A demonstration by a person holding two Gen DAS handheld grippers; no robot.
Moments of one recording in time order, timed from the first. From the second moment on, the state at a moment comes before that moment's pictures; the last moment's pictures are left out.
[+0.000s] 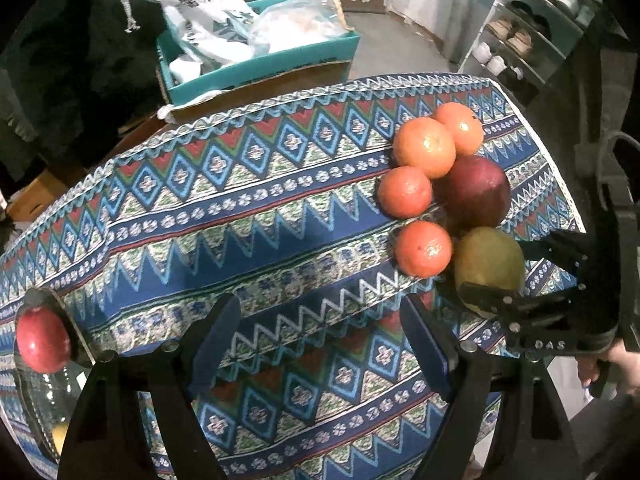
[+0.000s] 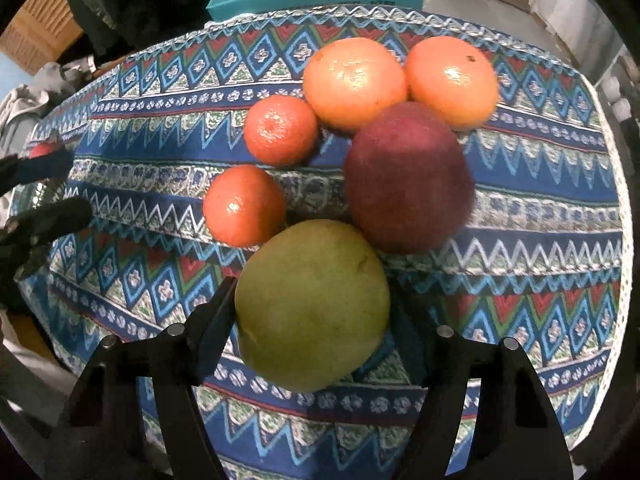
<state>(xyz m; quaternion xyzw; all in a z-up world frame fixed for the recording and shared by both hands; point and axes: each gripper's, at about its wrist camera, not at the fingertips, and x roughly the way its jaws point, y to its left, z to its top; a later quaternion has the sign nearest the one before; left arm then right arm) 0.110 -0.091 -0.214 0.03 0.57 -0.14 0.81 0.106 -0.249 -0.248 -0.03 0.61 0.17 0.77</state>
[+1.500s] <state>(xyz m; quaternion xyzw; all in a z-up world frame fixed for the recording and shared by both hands) 0.139 -0.169 -0.264 0.02 0.60 -0.20 0.77 0.103 -0.339 -0.212 0.02 0.56 0.11 0.82</state>
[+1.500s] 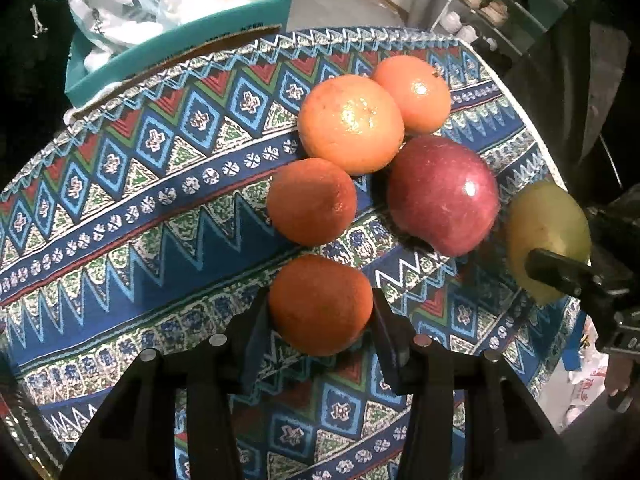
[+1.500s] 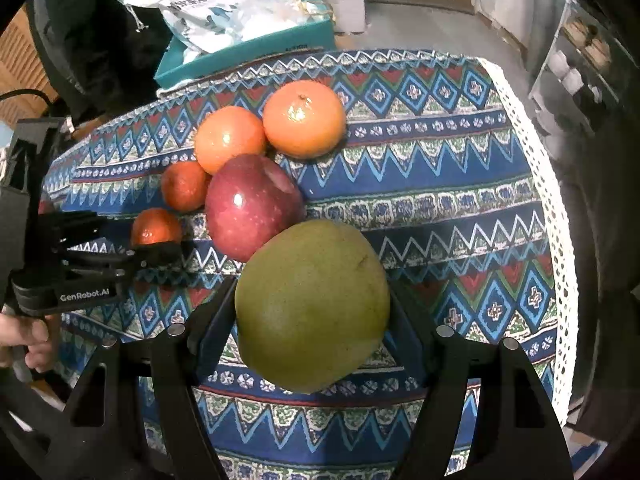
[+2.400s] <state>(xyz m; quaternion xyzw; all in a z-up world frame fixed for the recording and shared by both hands) 0.090 -0.147 -0.144 0.01 0.50 -0.21 0.84 0.081 -0.303 -0.113 0.00 0.45 0.16 0.88</state>
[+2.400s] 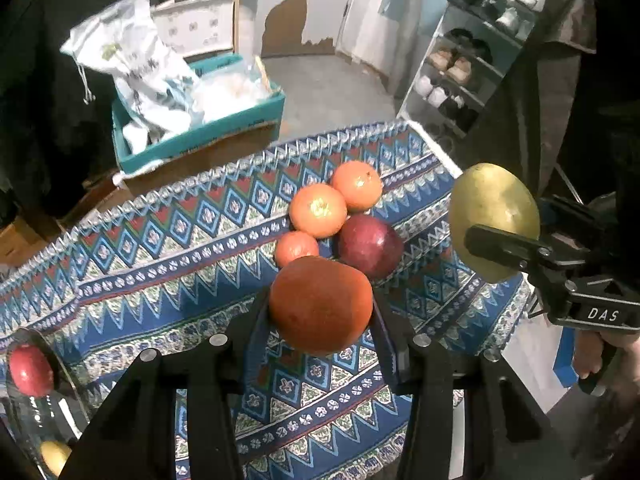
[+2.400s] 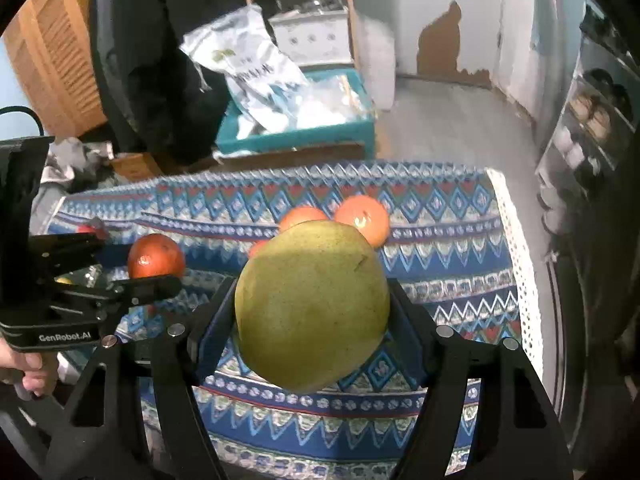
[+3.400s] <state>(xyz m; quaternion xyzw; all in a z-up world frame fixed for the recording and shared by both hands) 0.037 -0.073 -0.055 -0.01 0.41 -0.20 0.89 0.060 -0.214 -0.033 -0.03 0.38 0.25 0.89</state>
